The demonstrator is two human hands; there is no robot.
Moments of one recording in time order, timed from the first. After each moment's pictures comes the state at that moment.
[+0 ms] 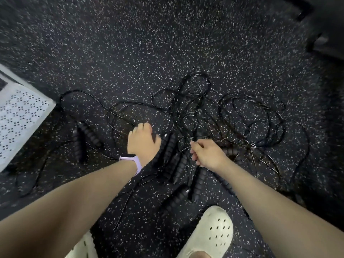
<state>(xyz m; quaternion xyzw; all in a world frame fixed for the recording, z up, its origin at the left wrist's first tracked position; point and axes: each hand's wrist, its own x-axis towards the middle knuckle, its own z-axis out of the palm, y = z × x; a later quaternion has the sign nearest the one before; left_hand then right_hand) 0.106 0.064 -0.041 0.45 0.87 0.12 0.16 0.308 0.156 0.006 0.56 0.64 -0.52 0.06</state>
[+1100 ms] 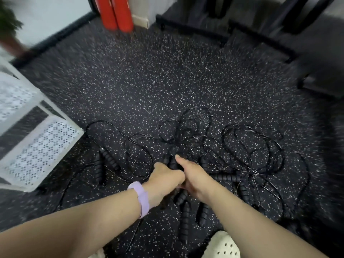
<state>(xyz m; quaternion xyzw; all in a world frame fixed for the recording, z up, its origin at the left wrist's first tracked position) 0.152 0.038 0.113 0.12 0.79 0.27 0.54 0.238 0.102 0.105 0.54 0.38 -0.75 -0.01</state>
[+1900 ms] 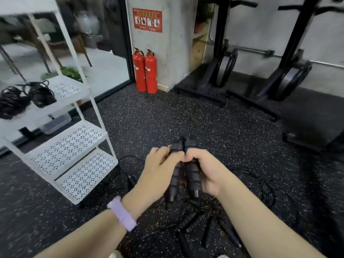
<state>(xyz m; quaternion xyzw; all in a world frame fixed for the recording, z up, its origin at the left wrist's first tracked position) 0.145 -0.095 0.385 0.32 0.72 0.53 0.32 0.247 0.016 0.382 0.25 0.41 -0.87 -0.07</state>
